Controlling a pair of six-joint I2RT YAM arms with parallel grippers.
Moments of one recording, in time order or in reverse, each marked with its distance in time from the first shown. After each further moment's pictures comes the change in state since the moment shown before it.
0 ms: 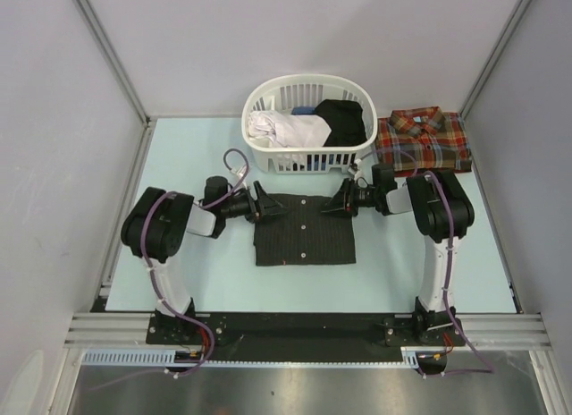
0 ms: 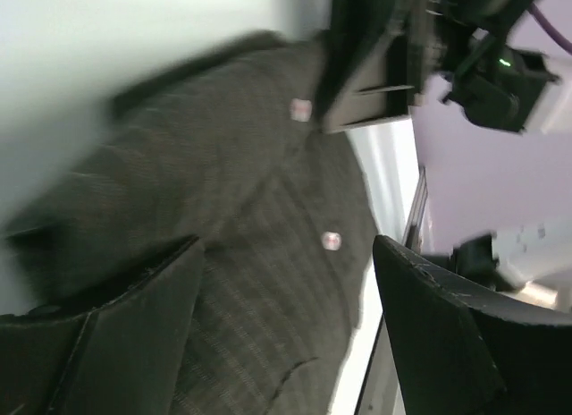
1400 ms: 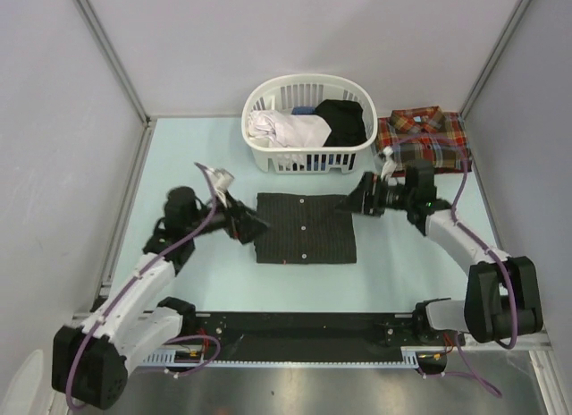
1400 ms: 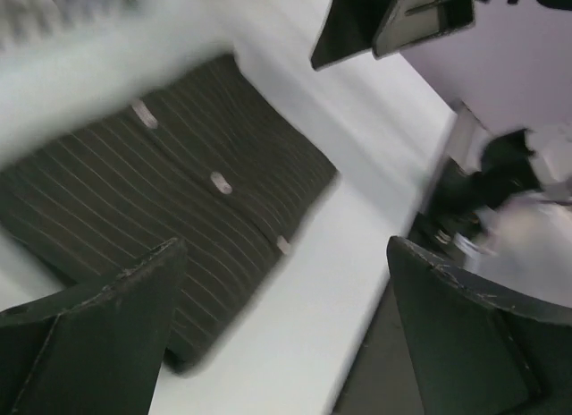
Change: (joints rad) left arm -0.002 -0.999 -0.008 -0.781 -0.087 0.534; right arm -0.064 -0.785 -0.100 -0.516 0.115 -0.308
